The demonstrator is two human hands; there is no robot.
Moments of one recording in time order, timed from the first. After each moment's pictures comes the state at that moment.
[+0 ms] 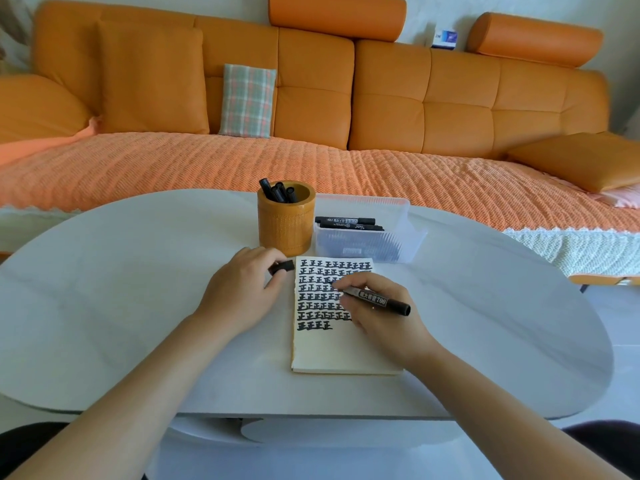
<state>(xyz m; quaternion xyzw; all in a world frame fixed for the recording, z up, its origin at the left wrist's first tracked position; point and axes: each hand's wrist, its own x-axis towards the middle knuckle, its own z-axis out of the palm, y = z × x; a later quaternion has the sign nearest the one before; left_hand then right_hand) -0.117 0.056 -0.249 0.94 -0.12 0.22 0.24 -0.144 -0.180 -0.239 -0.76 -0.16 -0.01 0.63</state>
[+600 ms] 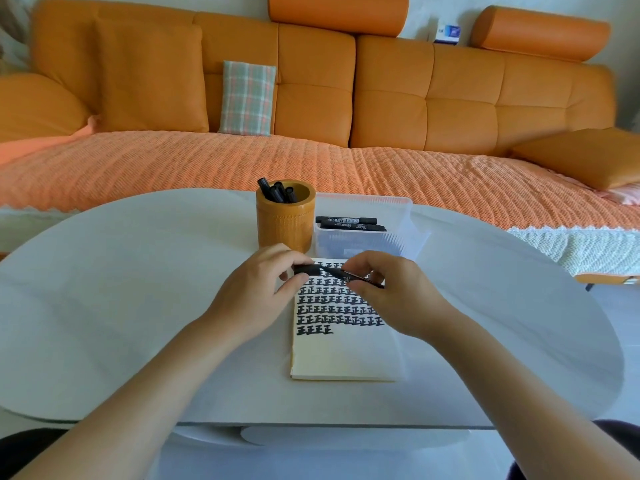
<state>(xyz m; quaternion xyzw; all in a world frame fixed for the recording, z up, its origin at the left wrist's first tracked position) -0.122 0.038 -0.236 0.90 -0.21 0.21 0.32 -0.113 -0.194 -0.207 -0.92 -0.18 -0.04 0.35</state>
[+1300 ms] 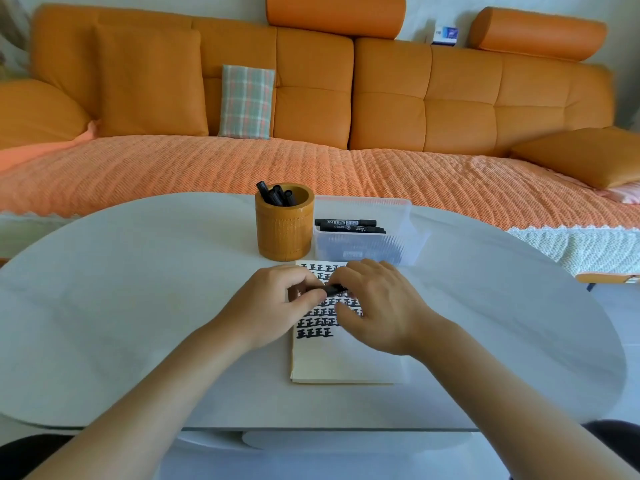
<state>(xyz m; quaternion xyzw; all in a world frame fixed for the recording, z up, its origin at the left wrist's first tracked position) -0.135 0.023 -0.226 0.88 -0.20 0.09 0.42 -0.120 -0.178 -0.213 -0.93 -0.33 -0.13 0.11</state>
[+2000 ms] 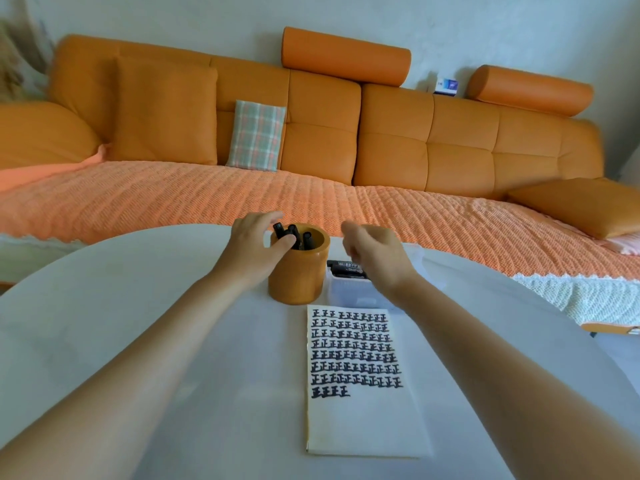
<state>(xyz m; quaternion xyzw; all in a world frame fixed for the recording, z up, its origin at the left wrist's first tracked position) -0.016 0.084 -0.190 0.90 -0.04 0.21 0.39 -0.032 -0.130 -0.148 -0.84 -0.16 -0.06 0.51</state>
